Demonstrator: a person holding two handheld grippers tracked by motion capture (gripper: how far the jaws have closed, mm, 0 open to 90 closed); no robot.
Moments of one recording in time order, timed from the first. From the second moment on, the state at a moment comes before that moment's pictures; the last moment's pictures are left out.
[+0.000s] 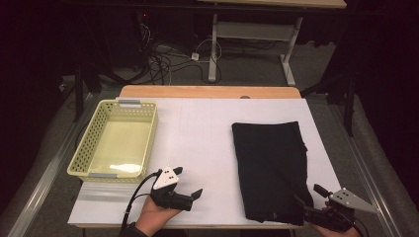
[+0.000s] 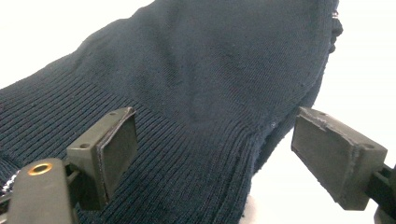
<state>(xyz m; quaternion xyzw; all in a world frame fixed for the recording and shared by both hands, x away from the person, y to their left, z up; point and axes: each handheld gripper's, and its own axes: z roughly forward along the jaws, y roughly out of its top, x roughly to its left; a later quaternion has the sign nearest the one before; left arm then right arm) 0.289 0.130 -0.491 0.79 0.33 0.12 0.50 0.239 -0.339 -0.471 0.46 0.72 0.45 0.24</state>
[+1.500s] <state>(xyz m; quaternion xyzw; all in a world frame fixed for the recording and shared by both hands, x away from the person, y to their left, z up) 0.289 0.129 -0.491 0.79 0.33 0.12 0.50 0.235 -0.271 -0.461 0.40 0.76 0.45 0.24</state>
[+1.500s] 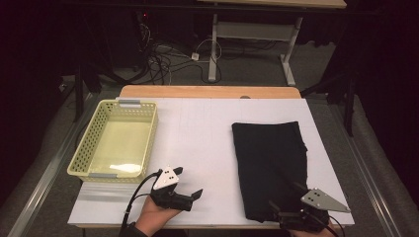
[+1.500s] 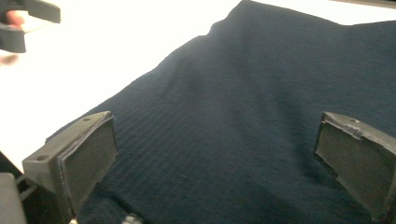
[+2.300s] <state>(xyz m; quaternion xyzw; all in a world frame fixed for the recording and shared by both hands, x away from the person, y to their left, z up) 0.289 0.129 -0.491 0.79 0.33 0.12 0.50 0.214 -0.201 -0.470 0.33 0.81 0.44 0.21</state>
